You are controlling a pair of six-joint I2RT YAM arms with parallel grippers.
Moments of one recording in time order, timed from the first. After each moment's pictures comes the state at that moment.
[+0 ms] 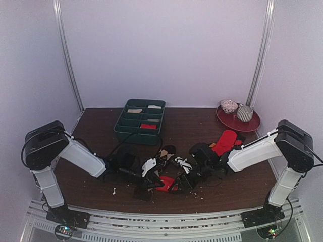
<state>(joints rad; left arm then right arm) -0.94 1.82 0.67 0.52 0.54 0.08 0.93 1.71 0.75 0.11 -0.48 0.32</state>
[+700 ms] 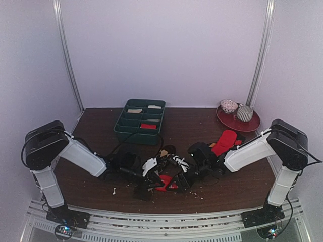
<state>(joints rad) -0.94 1.82 0.68 0.49 0.54 0.08 0.92 1.78 0.76 0.23 -0.54 0.35</state>
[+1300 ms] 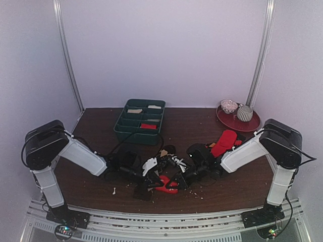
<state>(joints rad) -0.93 1.82 0.70 0.46 0.55 0.09 0.91 1.85 0.77 0.32 -0.59 0.40</state>
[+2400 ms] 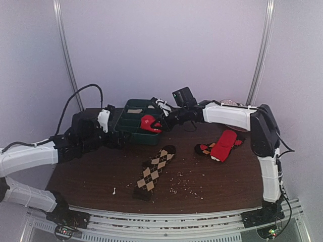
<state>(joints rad) -0.70 1.15 0.72 0.03 -0.11 -0.19 0.70 2.13 1.77 -0.26 -0.50 -0.13</state>
